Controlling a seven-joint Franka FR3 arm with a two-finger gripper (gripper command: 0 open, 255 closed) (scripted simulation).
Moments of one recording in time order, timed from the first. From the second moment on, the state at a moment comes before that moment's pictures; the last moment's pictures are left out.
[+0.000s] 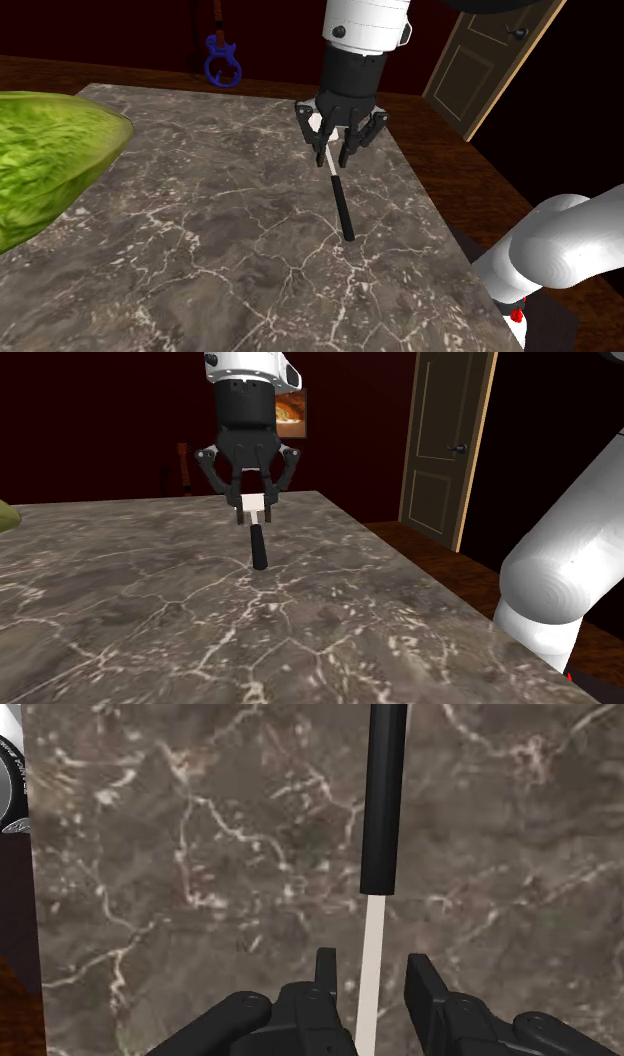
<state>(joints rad) -0.08 -0.38 0.67 -1.97 0.29 1.63 1.14</state>
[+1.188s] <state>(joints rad) -0.09 -0.35 0.66 -1.82 0.27 1.52 1.16</state>
